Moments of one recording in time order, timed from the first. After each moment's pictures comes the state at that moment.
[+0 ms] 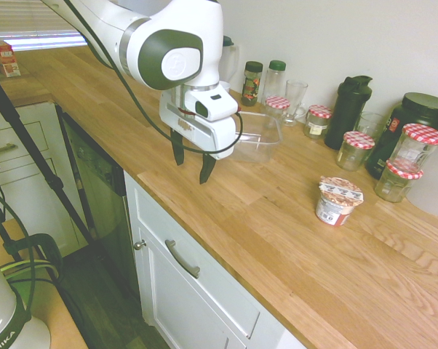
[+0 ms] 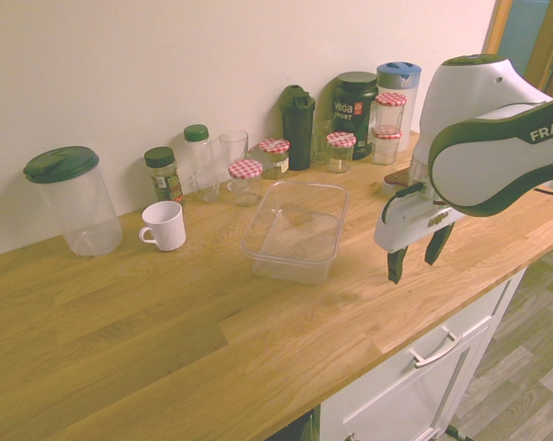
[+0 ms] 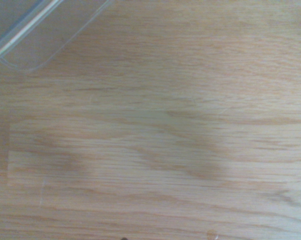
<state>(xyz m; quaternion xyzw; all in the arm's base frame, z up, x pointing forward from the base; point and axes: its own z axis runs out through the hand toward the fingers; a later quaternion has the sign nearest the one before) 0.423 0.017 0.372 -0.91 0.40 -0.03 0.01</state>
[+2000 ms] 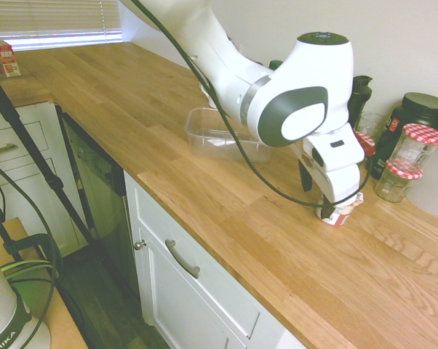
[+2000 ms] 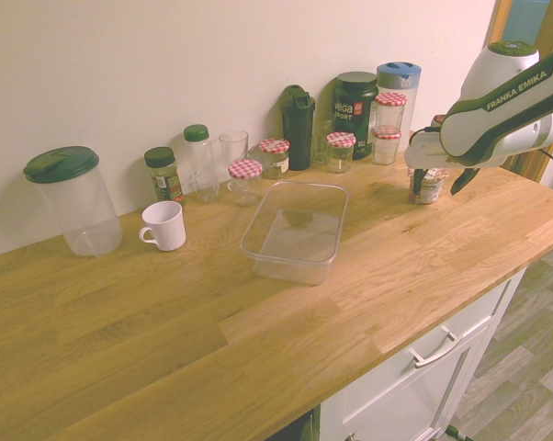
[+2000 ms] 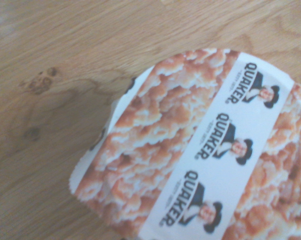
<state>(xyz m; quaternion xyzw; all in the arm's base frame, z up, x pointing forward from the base) 0.531 -0.208 0.363 -0.76 0.62 -0.18 0.03</state>
